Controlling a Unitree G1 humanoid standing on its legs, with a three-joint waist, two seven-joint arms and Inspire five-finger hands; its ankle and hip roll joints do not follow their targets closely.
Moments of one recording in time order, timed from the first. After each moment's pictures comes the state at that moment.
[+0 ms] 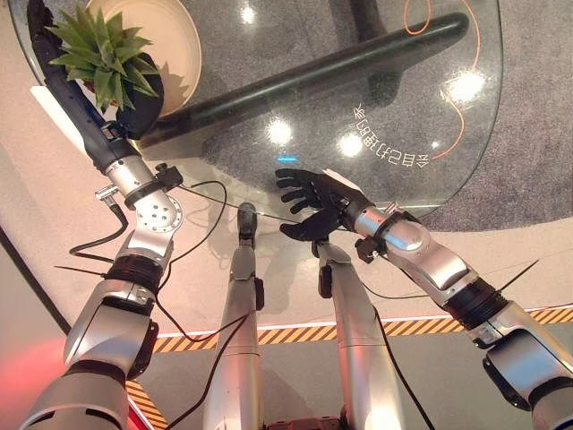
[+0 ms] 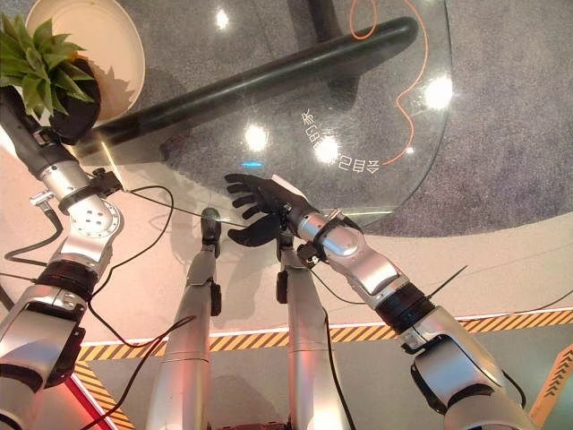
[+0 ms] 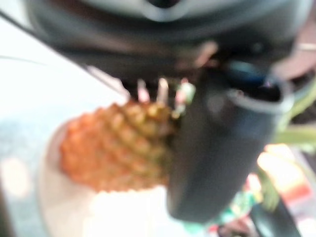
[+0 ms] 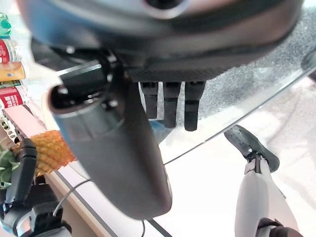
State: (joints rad) left arm -0.83 0.58 -0.29 0.80 -0.24 -0.73 0.87; right arm -0.71 -0.59 0.61 0.18 0.46 0.11 0.14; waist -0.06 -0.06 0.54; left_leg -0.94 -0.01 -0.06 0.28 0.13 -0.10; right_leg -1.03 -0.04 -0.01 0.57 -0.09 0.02
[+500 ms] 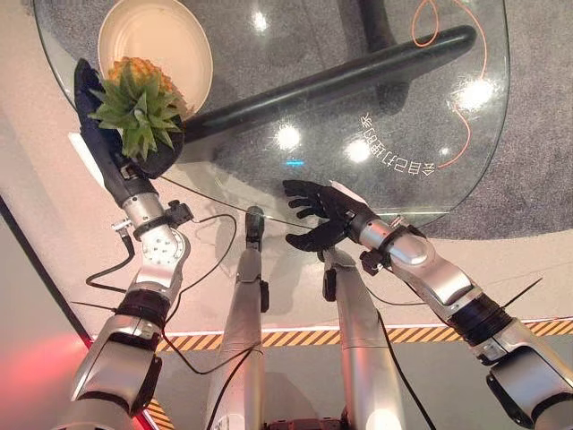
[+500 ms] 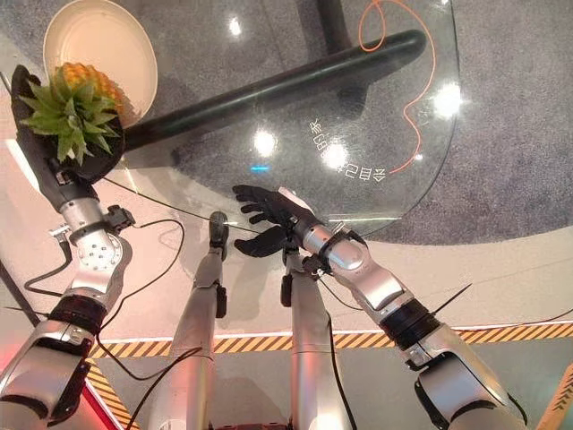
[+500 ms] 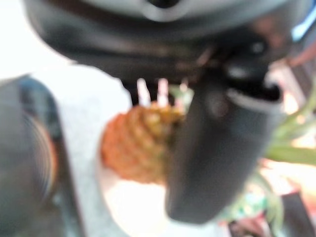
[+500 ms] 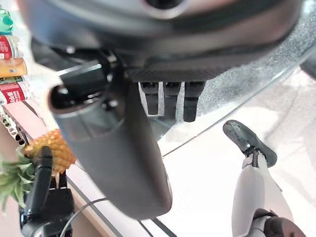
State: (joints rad) left arm -0.65 0.52 -0.22 0.68 -0.38 -0.73 0.70; right arm -0.62 -0.59 0.57 0.14 0.41 0.11 0.14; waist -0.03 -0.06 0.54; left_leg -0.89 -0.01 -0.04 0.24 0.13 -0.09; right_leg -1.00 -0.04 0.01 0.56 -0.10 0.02
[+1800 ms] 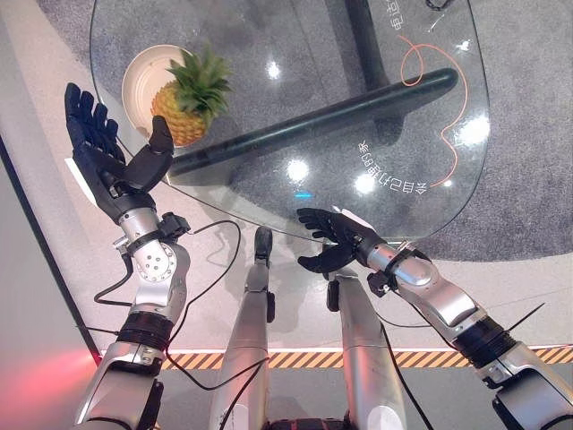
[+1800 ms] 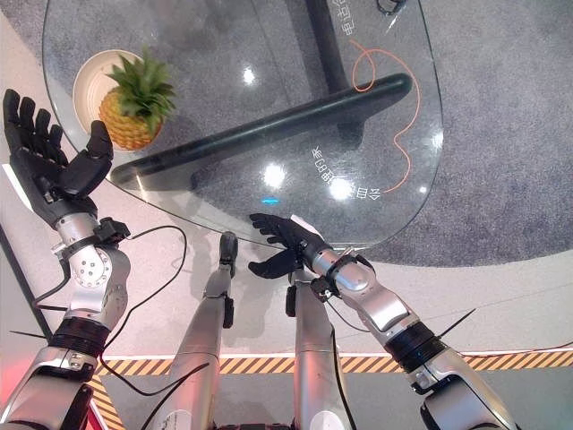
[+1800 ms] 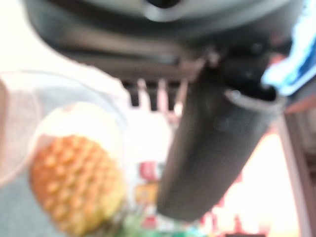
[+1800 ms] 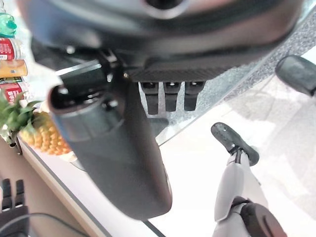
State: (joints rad) left arm -0.49 0.48 -0.13 0.42 -0.52 -0.67 0.62; right arm -0.49 -0.60 0.55 0.13 0.37 0.18 0.14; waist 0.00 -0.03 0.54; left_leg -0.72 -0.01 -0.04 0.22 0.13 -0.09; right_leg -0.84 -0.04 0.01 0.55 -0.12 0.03
